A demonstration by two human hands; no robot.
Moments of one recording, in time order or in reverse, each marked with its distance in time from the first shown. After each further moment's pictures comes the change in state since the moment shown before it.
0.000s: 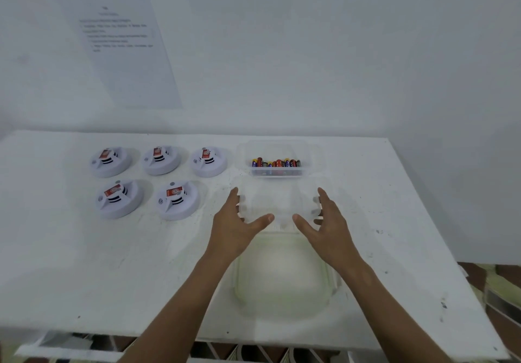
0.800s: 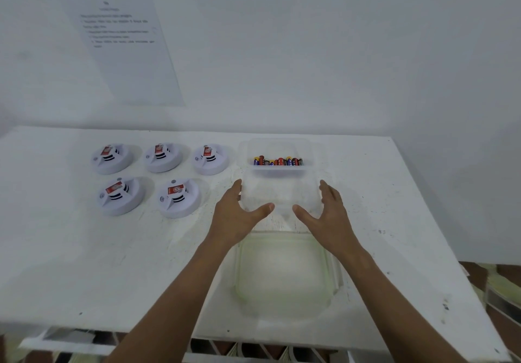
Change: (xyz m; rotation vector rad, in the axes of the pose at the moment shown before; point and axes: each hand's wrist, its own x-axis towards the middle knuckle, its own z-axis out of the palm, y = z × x) left_hand 0.022 0.001 -0.003 0.072 0.005 0.022; right_hand 0.020 -0.007 -0.002 -0.062 -0.014 0.003
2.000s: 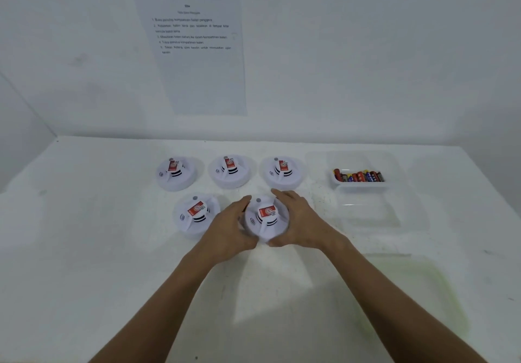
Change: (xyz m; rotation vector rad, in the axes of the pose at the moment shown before) left_hand 0.066 -0.122 -0.180 0.108 -0.320 0.165; right_hand 0.059 -0.121 0.198 -0.217 -0.430 -0.267
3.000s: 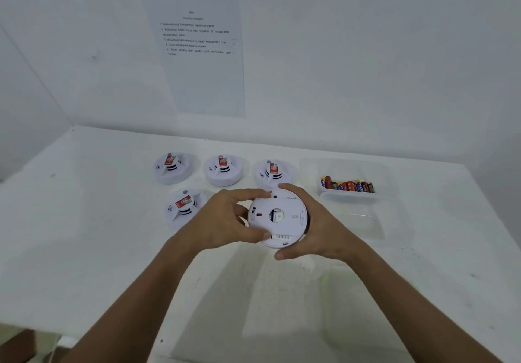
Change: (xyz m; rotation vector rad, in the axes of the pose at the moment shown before) left_hand -0.026 0.096 -0.007 -0.203 -0.009 0.057; right_hand -0.061 0.002 -0.068 0.486 -0.103 -0.159
